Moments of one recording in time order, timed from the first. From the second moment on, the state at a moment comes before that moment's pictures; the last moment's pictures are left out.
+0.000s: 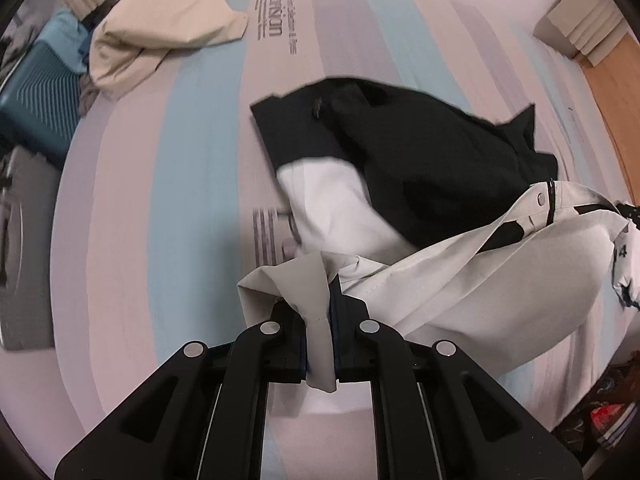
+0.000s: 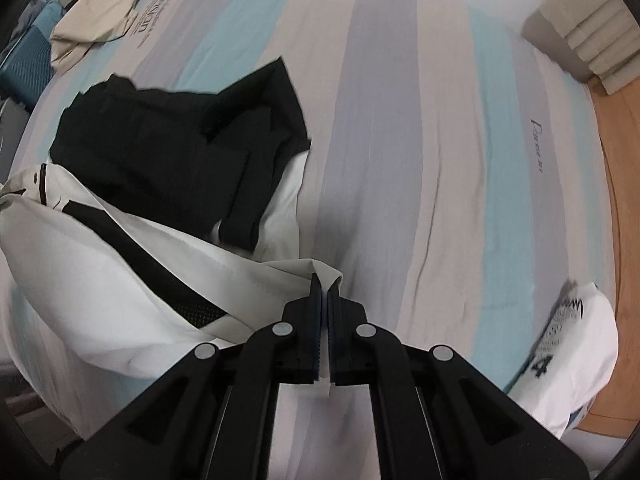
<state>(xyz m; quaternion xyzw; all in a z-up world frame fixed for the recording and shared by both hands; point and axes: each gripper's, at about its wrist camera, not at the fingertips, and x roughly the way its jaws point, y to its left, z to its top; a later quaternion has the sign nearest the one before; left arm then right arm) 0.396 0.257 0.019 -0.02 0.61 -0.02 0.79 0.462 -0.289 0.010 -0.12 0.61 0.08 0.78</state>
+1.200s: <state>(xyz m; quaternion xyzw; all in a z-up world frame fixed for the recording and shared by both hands) 0.564 0.286 -0.070 -0.03 0.58 0.00 0.82 0.632 -0.230 -0.078 -0.14 0.56 -0.01 0.81</state>
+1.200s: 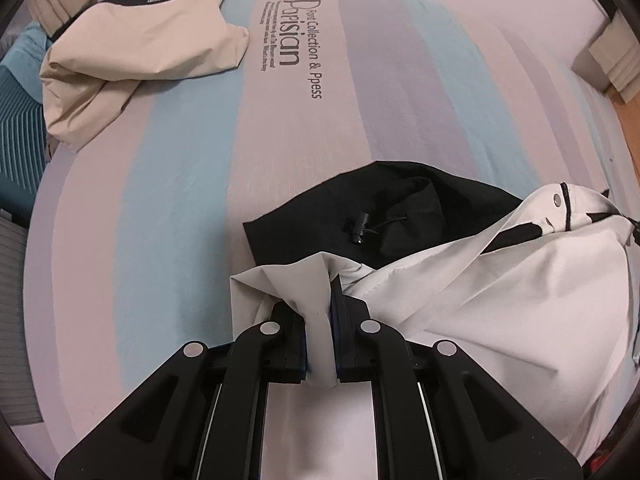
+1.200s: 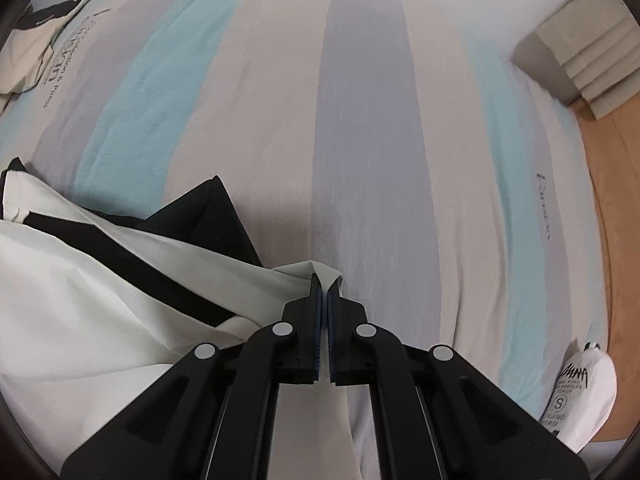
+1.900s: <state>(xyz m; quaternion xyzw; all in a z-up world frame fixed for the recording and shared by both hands) 0.567 0.274 -0.097 0.01 0.58 0.04 0.82 0.638 -0.213 -0.113 -0.16 0.57 -0.04 0.80</state>
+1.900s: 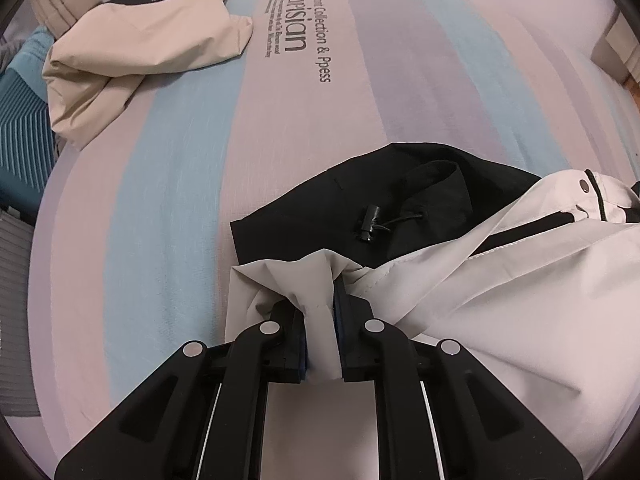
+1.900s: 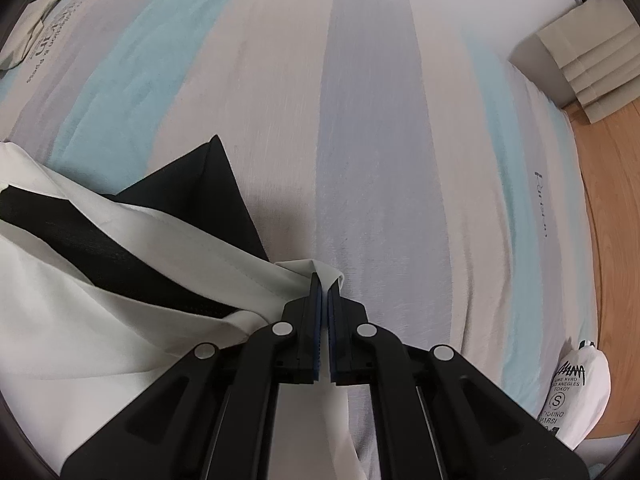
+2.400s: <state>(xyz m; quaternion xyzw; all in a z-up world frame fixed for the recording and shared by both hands) 0.532 0.284 -0.044 -0.03 0.50 0.04 0.86 0.600 -0.241 -0.054 -0.10 0.50 -0.01 0.86</state>
